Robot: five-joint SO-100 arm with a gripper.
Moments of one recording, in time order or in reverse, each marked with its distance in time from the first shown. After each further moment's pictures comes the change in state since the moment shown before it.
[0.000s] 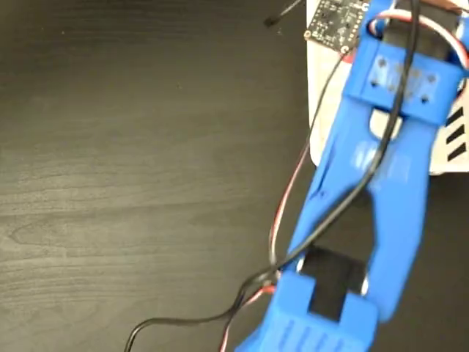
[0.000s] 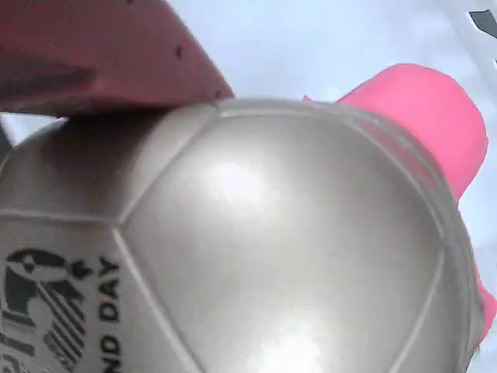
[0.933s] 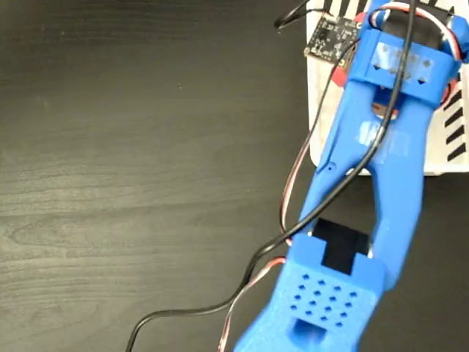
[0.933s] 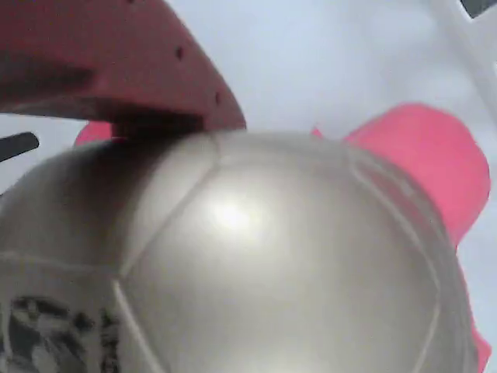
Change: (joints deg) arm 0.0 -10.4 -2.1 -0.9 -1.2
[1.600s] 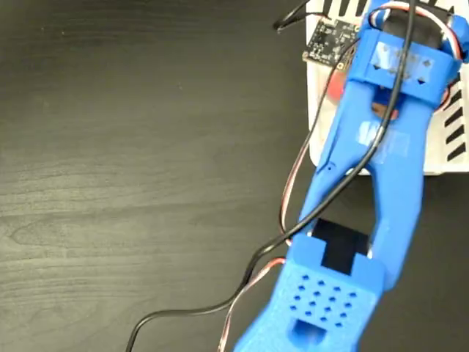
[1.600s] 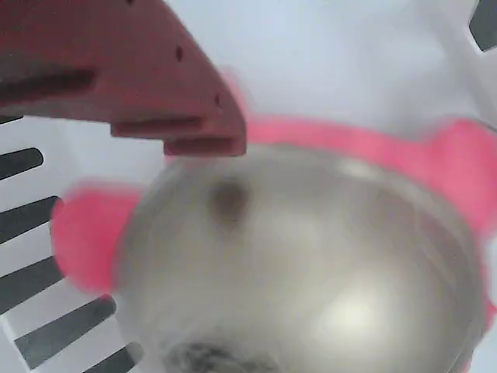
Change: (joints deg) arm 0.0 0.0 0.0 1.9 -0.8
